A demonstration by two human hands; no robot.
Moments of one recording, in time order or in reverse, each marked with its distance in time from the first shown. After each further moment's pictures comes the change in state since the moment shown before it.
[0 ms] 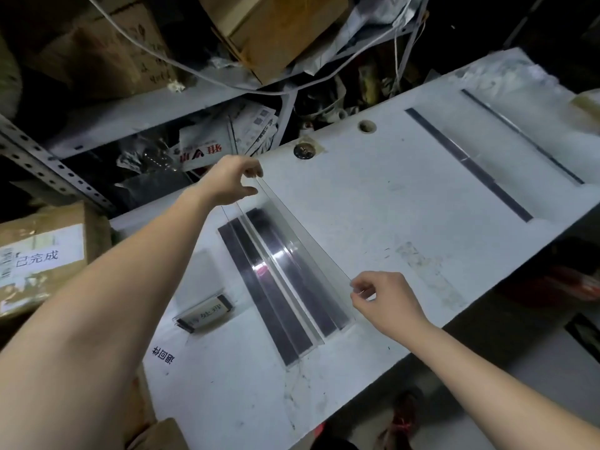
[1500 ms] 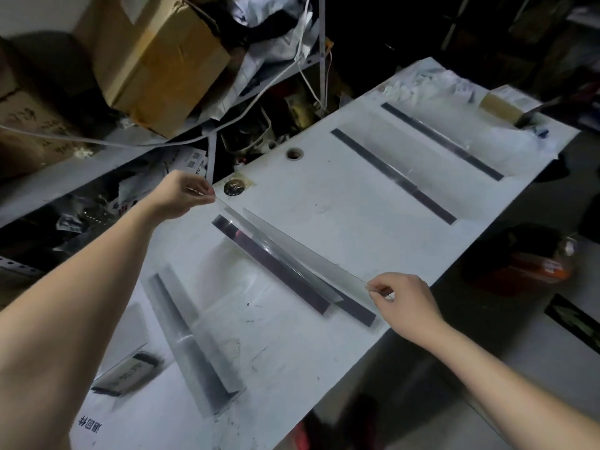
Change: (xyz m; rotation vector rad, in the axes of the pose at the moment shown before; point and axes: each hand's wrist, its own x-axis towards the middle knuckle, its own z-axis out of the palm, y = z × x) left_hand 0.082 0.096 -0.020 -0.236 -0.051 -0.158; right_hand 0.001 0.139 -0.127 0.051 0.181 -0.002
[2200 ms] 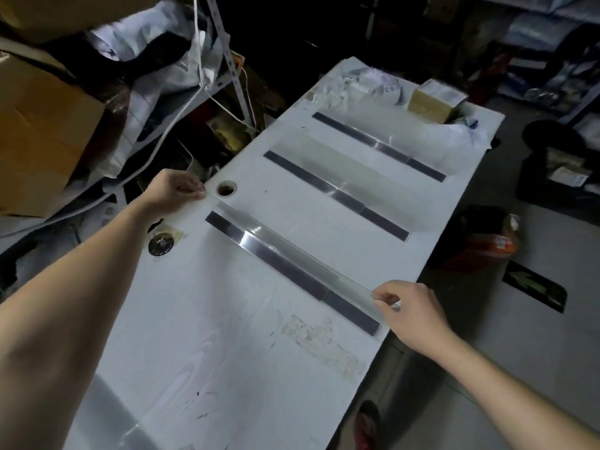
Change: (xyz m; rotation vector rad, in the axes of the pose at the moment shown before) left_hand 0.203 0.082 0.056 -0.026 -0.067 0.128; right_hand 0.055 0.072 -0.056 0.094 0.105 0.268
